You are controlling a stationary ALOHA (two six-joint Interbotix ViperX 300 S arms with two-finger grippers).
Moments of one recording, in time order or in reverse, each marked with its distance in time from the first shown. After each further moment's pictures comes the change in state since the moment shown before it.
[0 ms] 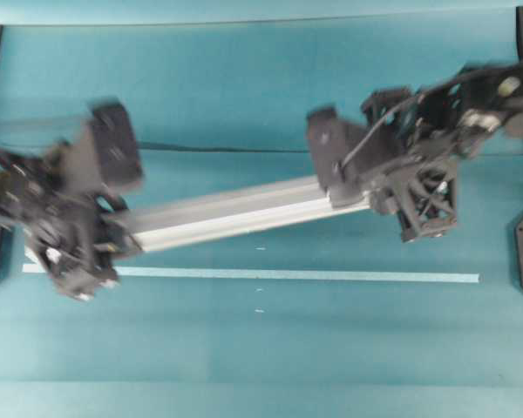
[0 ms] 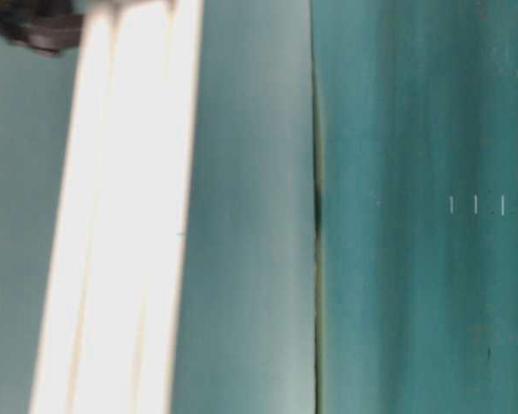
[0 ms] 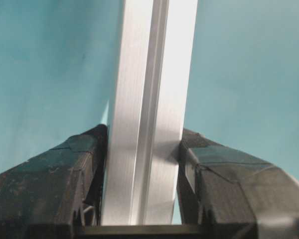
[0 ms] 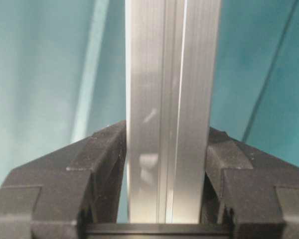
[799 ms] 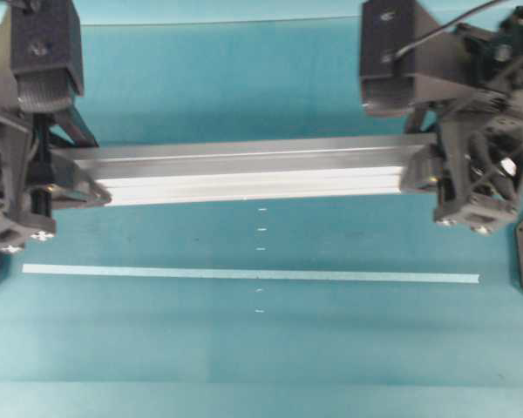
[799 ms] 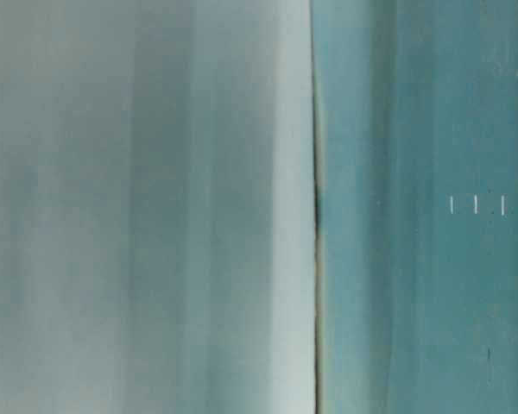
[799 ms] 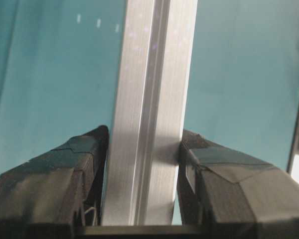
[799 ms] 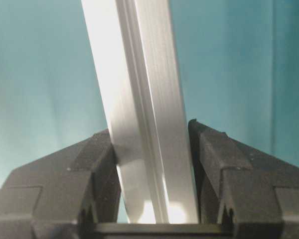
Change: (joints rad) left arm 0.057 0.032 -0.359 -0.002 0.247 0.213; right arm 0.071 -0.043 -0.333 0.020 0.242 0.439
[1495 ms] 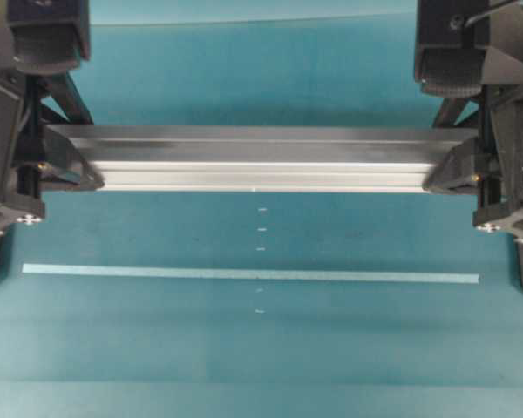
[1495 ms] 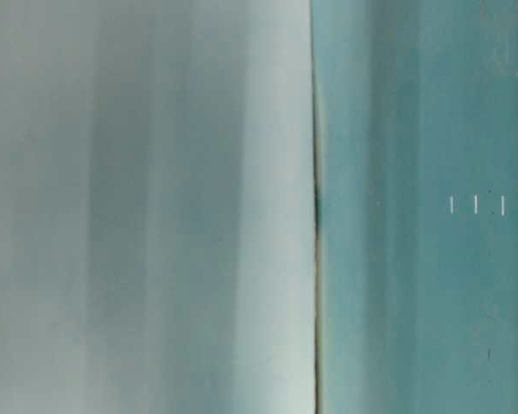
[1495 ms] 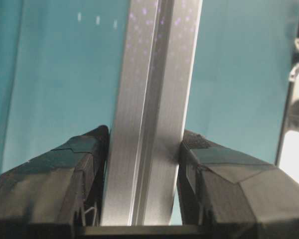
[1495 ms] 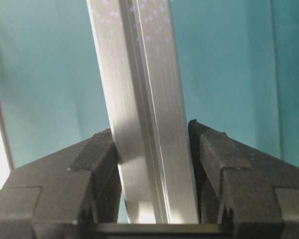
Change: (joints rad) left arm 0.005 0.126 -0.278 -0.003 0.229 0.032; right arm 0.067 -0.011 -0.132 -0.041 0.072 0.094
